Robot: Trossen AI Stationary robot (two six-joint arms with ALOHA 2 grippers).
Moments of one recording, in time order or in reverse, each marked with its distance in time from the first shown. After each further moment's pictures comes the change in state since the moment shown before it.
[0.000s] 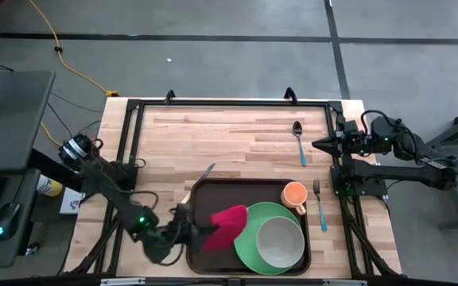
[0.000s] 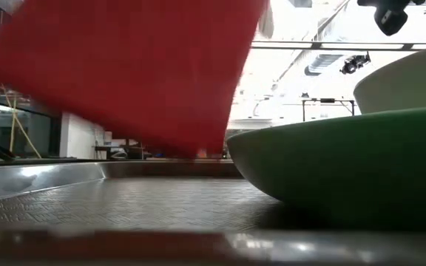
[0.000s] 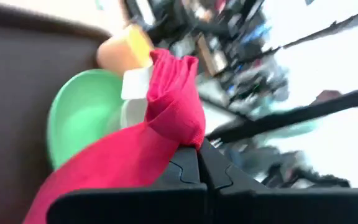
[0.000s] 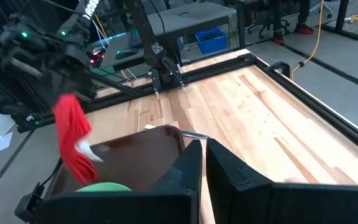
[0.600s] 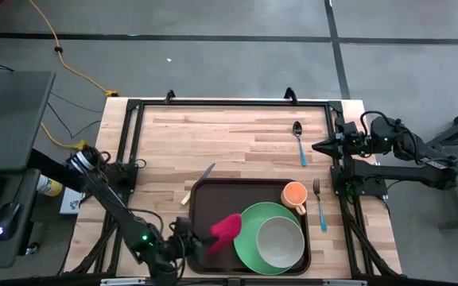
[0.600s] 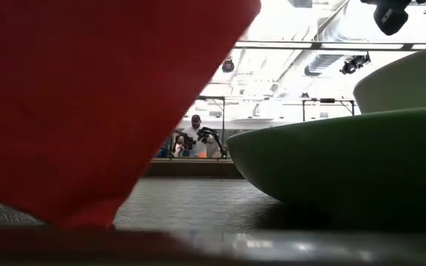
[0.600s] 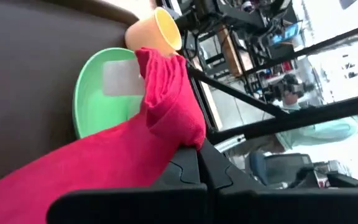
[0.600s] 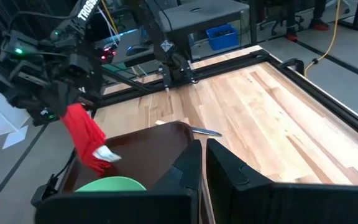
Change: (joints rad) left arm -0.044 0.162 0.204 -0.325 -0.047 -0.256; right arm 0.000 0.000 0.000 -0.003 -0.050 0.000
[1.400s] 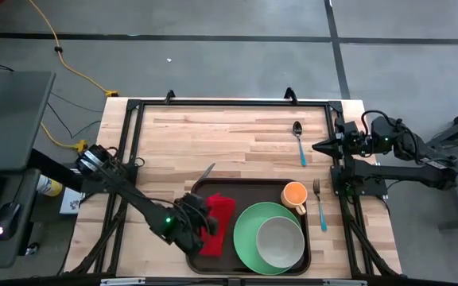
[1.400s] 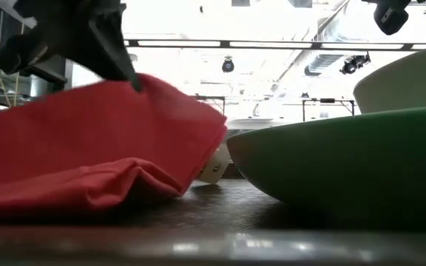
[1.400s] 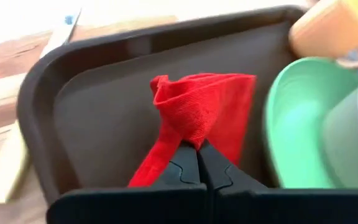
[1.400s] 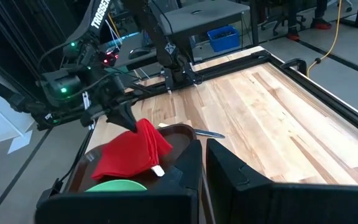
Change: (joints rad) left arm 0.202 0.041 -0.001 -0.612 0.274 -0.025; right arm 0.000 -0.002 0.000 0.009 -0.005 0.022
